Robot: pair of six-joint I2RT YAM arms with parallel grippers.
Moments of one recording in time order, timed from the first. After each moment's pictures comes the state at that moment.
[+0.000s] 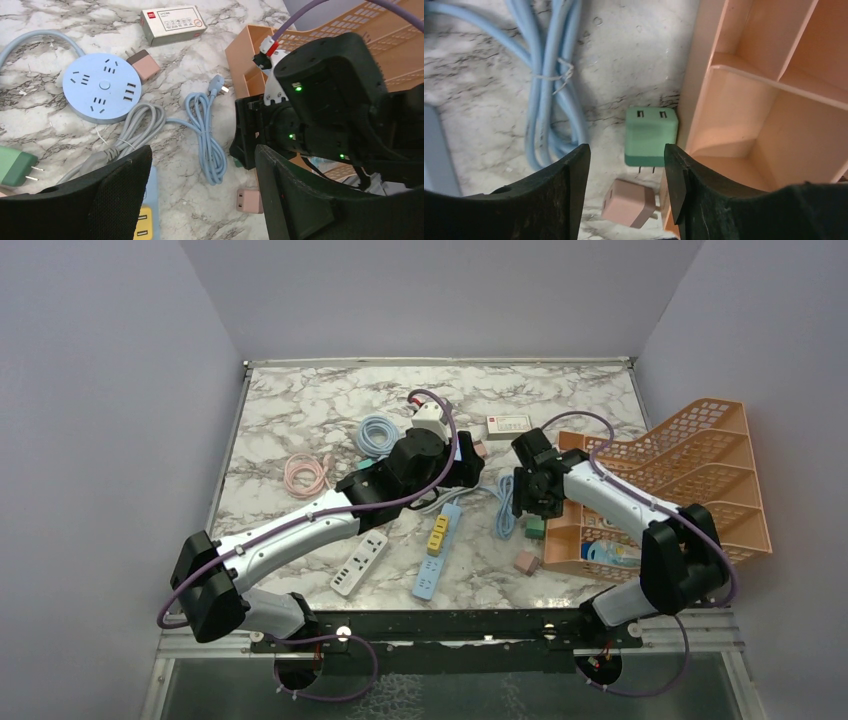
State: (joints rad) left arm -0.95 1.35 1.13 -0.17 -0.28 -0.62; right arm 0.45 1.45 0.97 -0.79 0.20 0.53
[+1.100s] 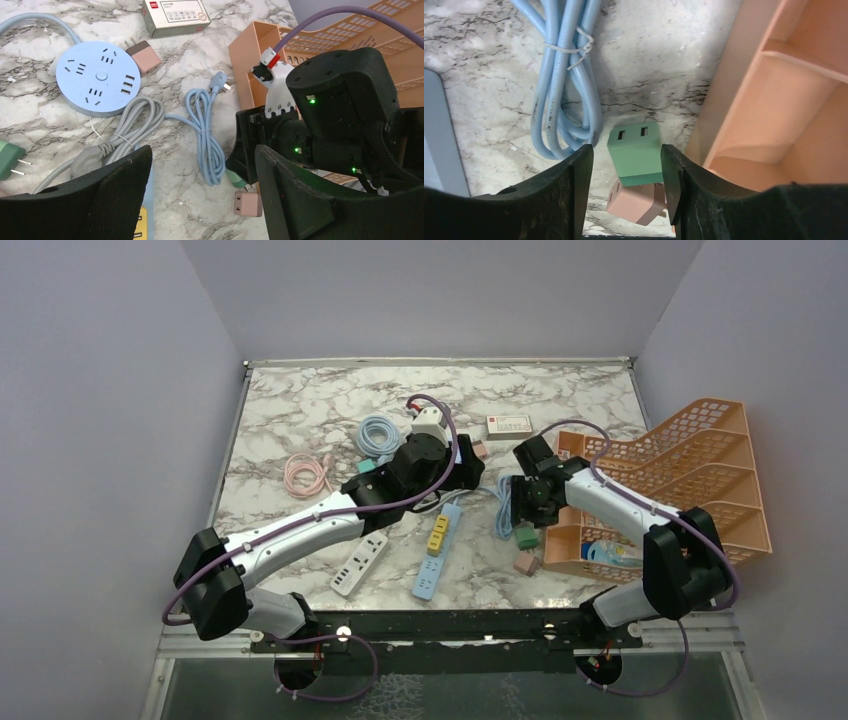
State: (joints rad) left arm -0.95 1.36 1.08 -0.12 -0.29 -0.67; right arm 0.45 1.45 0.90 -0.72 0.08 0.49
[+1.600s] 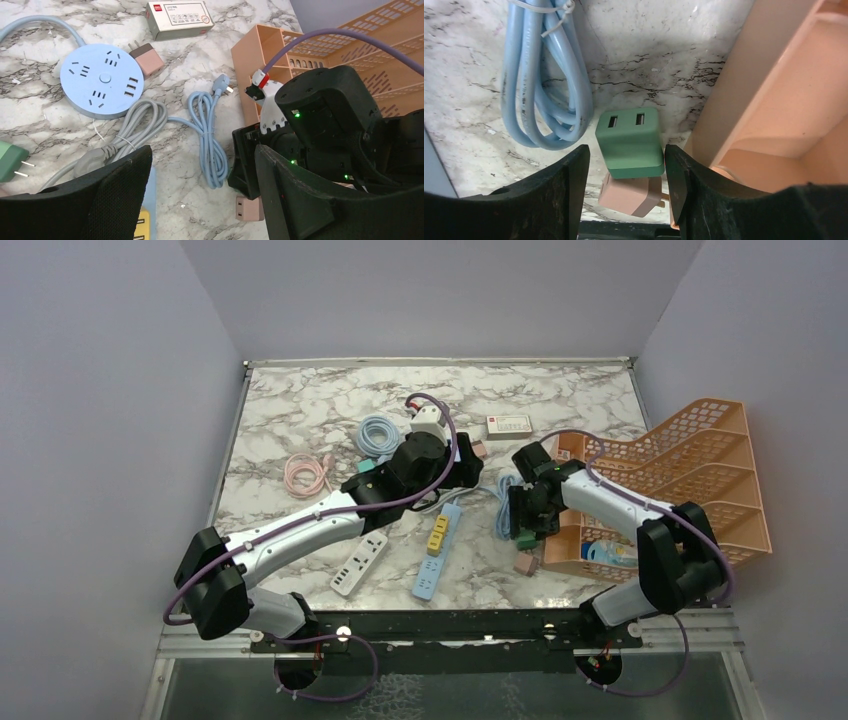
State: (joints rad) left arm -0.94 1.37 1.08 -0.11 -0.29 -0.67; right arm 0.45 1.47 0.87 -0.76 0.04 0.47
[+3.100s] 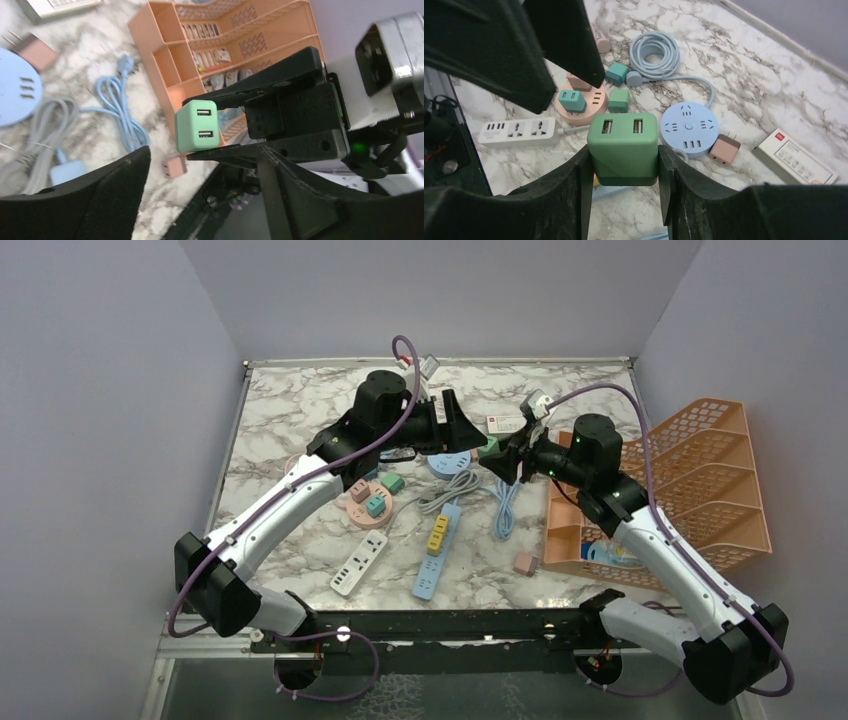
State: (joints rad) left arm -0.69 1.38 1.36 -0.29 0.38 -0.74; right arm 0.45 1.03 0.92 -0.13 -0.48 -0.02
